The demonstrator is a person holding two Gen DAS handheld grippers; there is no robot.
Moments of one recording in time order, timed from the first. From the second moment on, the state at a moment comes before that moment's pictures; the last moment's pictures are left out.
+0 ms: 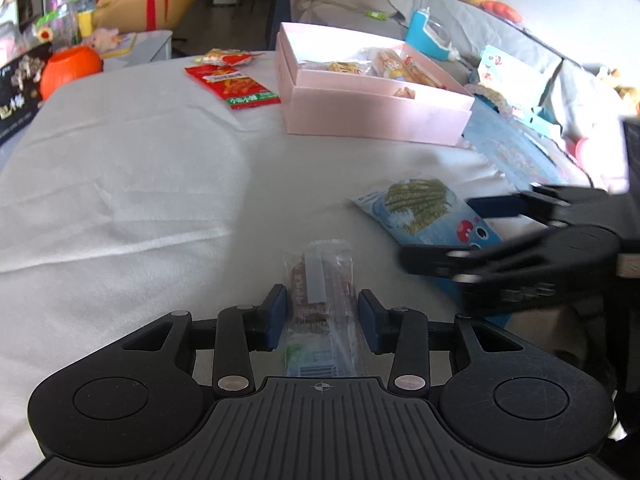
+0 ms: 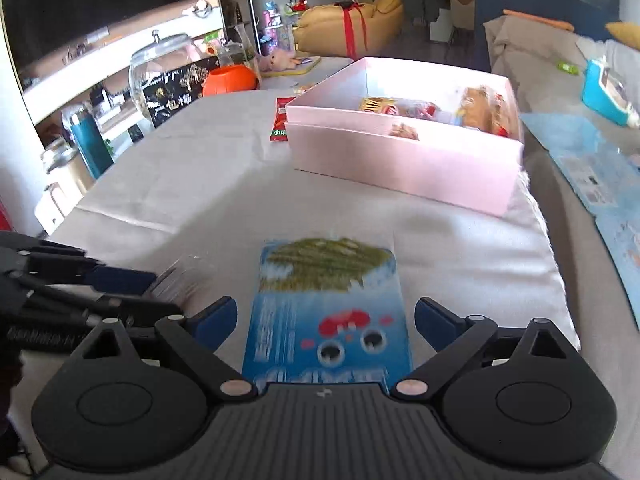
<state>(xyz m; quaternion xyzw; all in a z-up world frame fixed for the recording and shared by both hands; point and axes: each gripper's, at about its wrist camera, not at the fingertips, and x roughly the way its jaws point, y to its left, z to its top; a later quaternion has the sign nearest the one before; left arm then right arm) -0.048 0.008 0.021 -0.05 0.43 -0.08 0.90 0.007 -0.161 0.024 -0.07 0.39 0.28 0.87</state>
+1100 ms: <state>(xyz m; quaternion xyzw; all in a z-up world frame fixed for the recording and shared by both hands) -0.061 -0.005 0.017 -0.01 0.40 -0.07 0.92 -0.040 -0.217 0.055 -0.03 0.23 0.24 0.94</state>
